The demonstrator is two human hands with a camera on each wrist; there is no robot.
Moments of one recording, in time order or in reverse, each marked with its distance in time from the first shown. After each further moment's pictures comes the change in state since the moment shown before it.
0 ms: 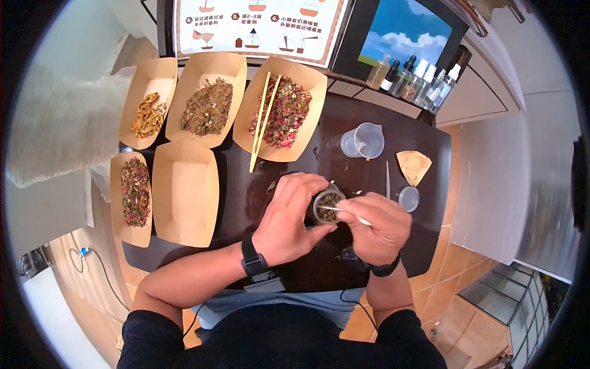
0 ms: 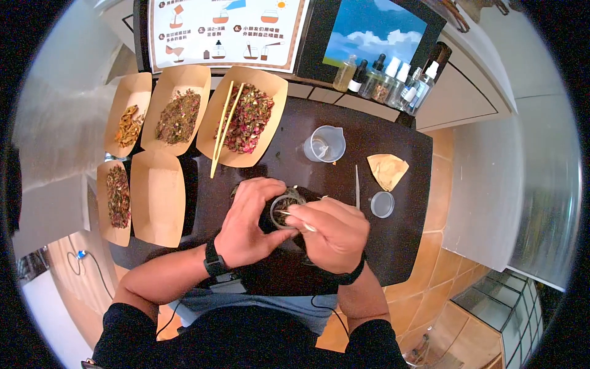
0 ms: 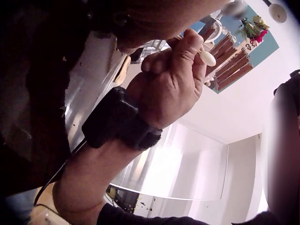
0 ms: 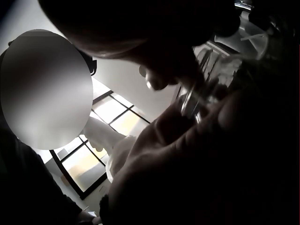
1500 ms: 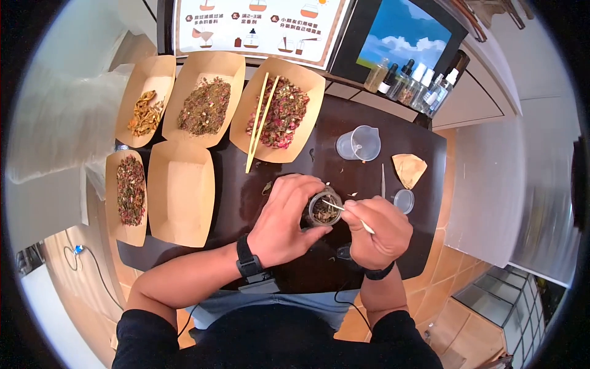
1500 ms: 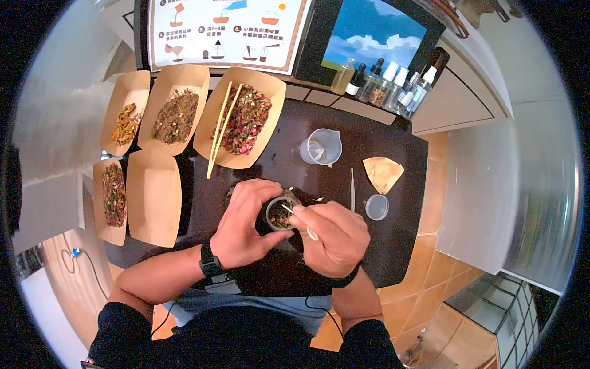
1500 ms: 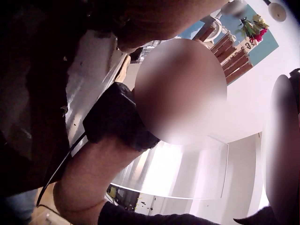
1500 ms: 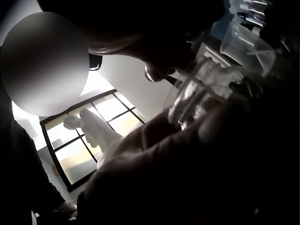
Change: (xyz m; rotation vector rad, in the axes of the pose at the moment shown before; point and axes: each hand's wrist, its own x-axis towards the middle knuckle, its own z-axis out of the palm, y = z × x) left_hand 0.001 0.001 -0.003 -0.022 -0.027 0.001; right_hand -0.001 -0.007 0.000 -0.131 0.132 -0.065
